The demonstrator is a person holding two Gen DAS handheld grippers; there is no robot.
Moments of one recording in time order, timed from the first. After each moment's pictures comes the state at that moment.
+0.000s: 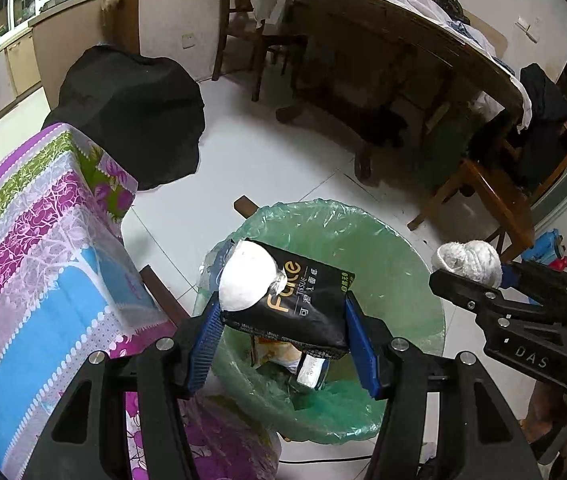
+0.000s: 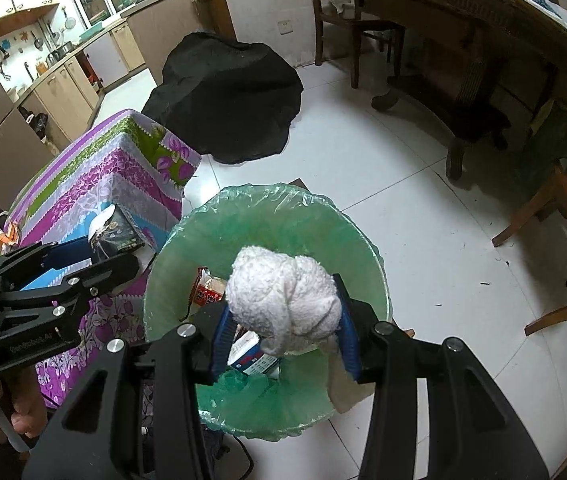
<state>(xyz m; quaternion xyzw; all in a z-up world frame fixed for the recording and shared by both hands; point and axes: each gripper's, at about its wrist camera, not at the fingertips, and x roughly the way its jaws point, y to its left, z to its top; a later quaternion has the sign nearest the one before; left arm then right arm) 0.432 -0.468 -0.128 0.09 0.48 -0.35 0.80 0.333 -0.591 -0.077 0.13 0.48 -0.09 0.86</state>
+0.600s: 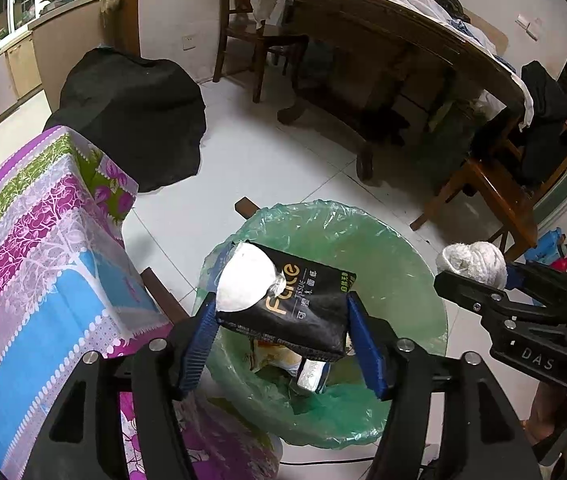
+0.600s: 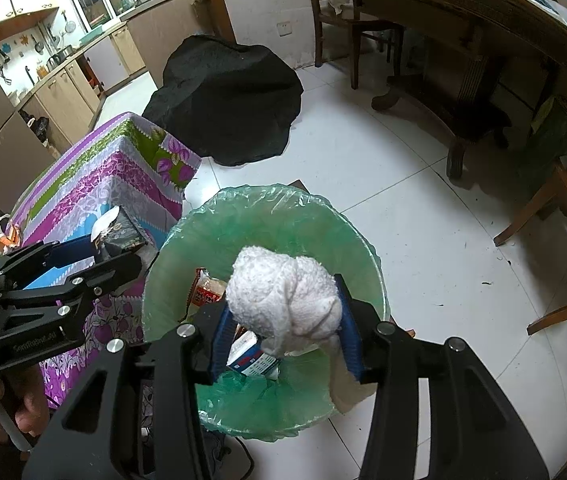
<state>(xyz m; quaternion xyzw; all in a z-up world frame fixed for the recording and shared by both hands) 0.432 -0.475 -0.129 0.10 0.48 -0.34 0.80 0.332 -0.592 -0.079 0.13 0.48 -0.09 0.86</state>
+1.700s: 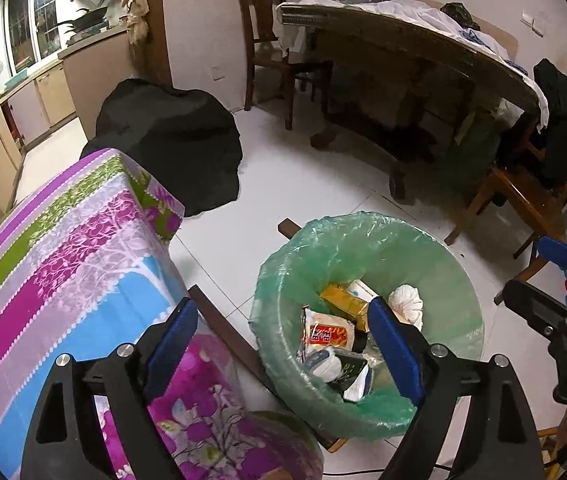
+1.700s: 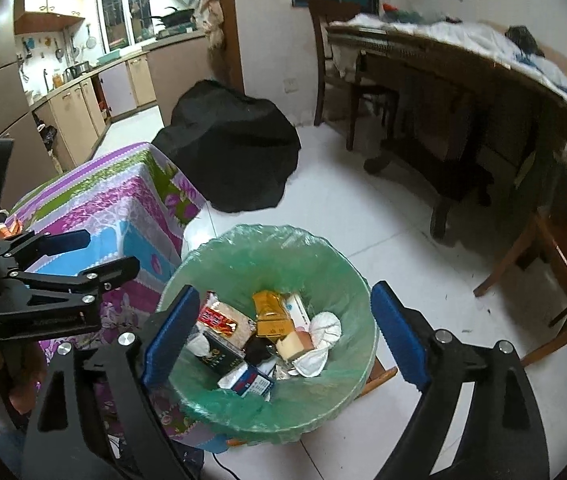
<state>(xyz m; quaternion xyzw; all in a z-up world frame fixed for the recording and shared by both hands) 0.414 -0.436 -0.116 0.13 0.42 -0.29 0.85 0.291 -0.553 -0.048 0.06 0.38 -0.11 0.92</state>
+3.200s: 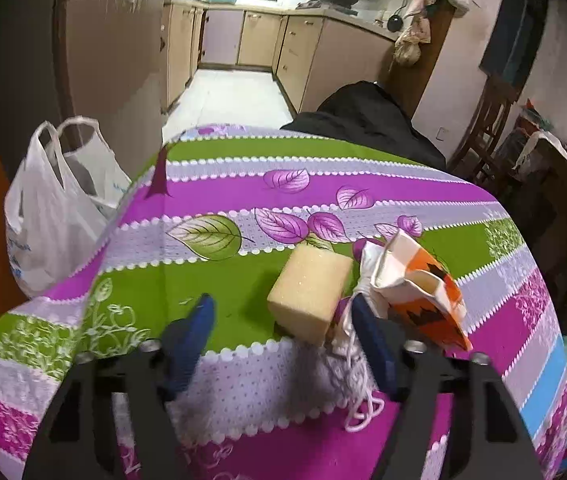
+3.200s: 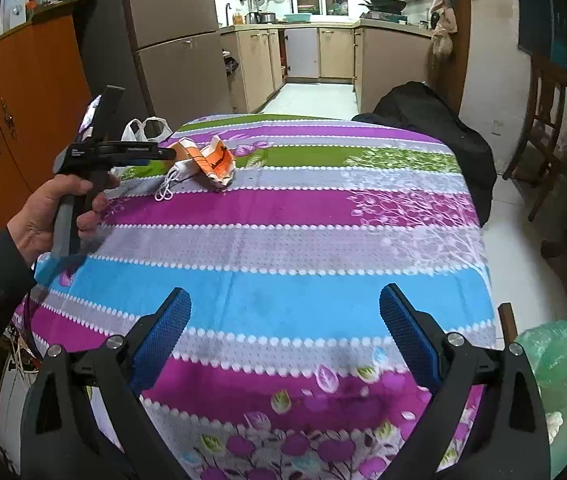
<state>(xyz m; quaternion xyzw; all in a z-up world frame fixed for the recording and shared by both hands) 0.619 0.110 -0.156 -0.09 0.43 -0.05 0.90 0.409 -0.219 -0.076 -0.04 0.38 0.19 0.90</state>
